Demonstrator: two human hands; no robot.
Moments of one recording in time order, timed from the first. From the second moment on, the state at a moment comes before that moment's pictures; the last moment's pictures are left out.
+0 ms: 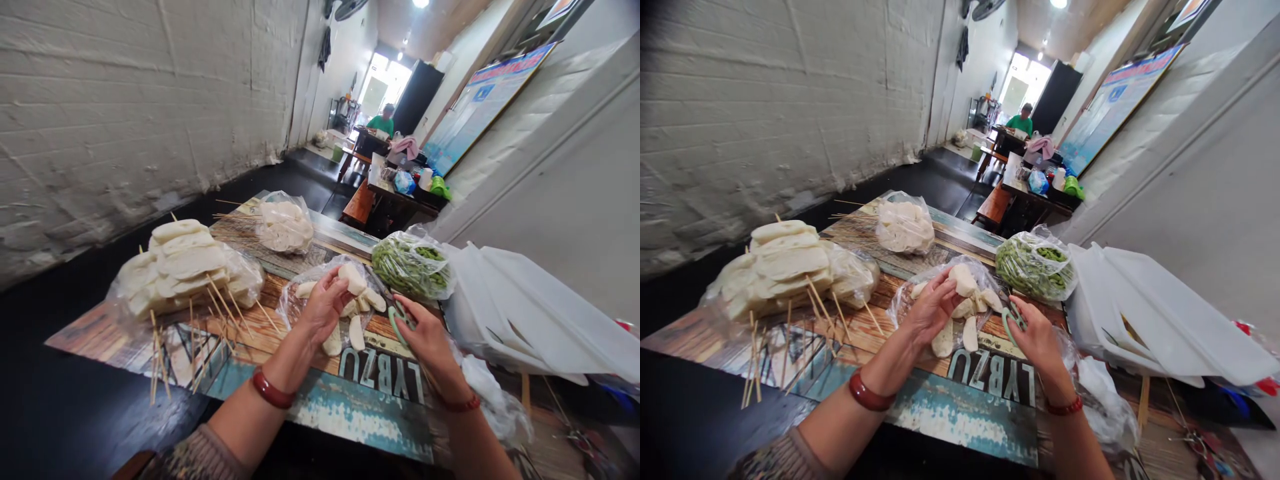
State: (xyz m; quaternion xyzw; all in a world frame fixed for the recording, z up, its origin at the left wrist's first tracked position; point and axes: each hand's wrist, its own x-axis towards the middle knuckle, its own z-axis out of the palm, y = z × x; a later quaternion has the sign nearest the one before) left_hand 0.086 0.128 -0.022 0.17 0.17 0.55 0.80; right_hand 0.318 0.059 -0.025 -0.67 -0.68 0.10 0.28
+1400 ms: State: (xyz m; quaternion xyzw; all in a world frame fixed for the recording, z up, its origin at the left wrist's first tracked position) left_hand 0.102 0.128 -0.017 0.40 0.34 0.57 0.64; right_hand 0.308 0.055 -0.026 -0.53 -0.75 0.21 0.33
